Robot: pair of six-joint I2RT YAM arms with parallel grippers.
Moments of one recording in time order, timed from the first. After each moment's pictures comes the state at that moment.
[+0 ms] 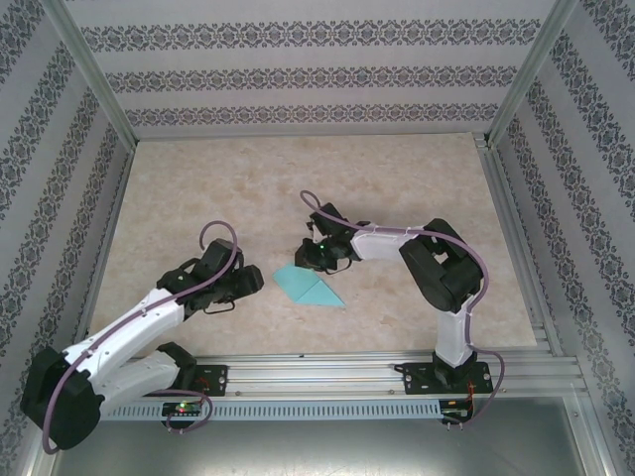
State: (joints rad) left arm -0.53 1.00 0.61 -0.61 0.02 -0.84; right arm 0.68 1.95 1.10 -0.17 -0.44 0.83
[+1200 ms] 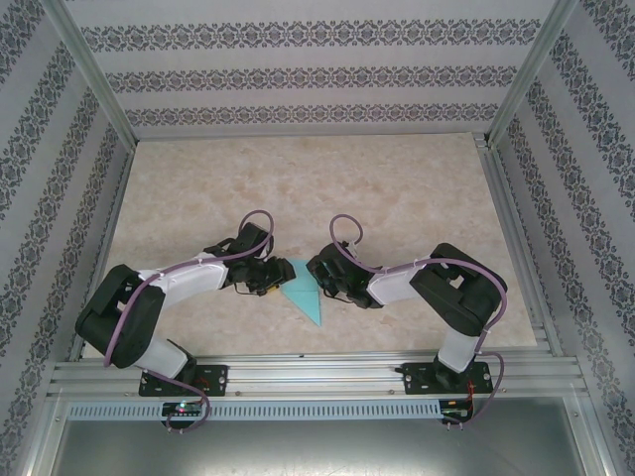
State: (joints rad) left arm -0.52 1.49 0.72 -0.30 0.34 -0.95; right arm 0.84 1.77 0.66 0.39 0.06 1.57
